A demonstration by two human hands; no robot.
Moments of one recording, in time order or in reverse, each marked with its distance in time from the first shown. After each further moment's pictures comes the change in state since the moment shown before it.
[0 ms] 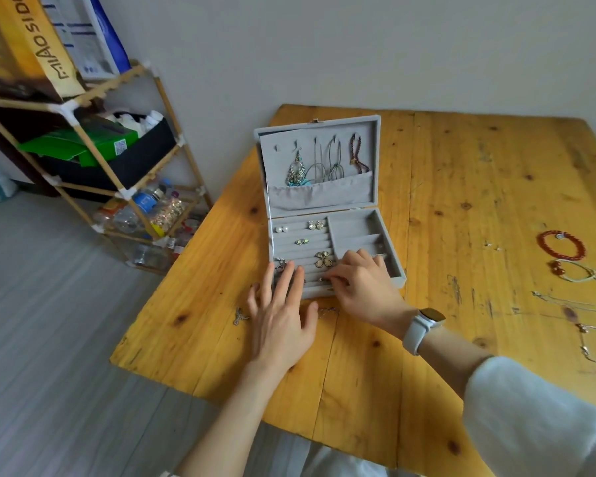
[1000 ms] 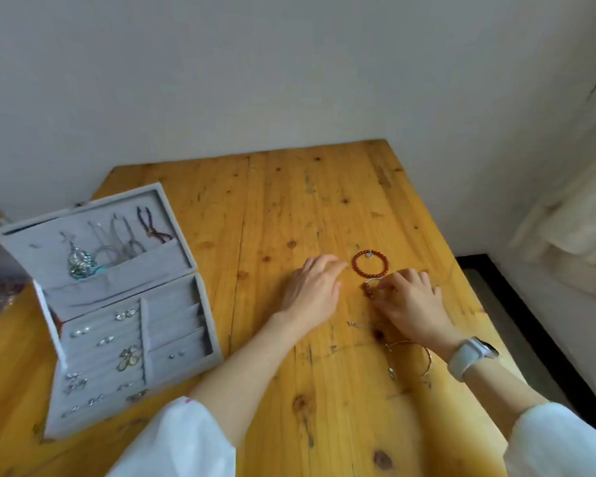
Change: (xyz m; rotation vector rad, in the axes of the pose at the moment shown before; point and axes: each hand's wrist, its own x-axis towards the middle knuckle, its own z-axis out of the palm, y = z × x) left_hand 0.136 0.281 0.075 -0.294 -0.365 0.542; right_hand -0.119 0.250 -0.137 -0.131 0.098 0.646
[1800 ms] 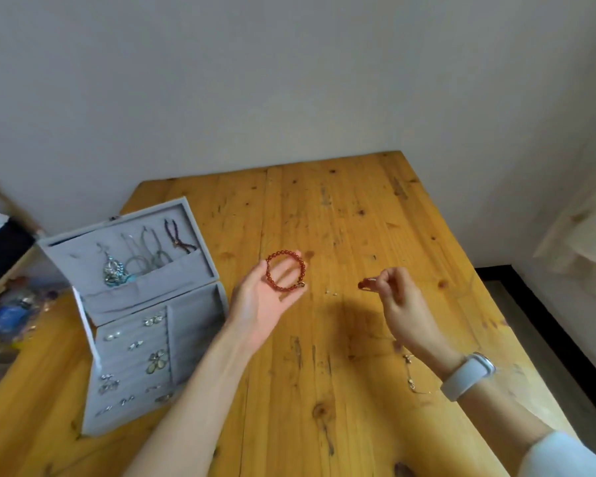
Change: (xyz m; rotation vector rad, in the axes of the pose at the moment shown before) left_hand -0.045 -0.026 -0.074 -1.783 0.265 -0.541; right_hand -0.009 -0.057 -0.009 0.827 0.111 -0.029
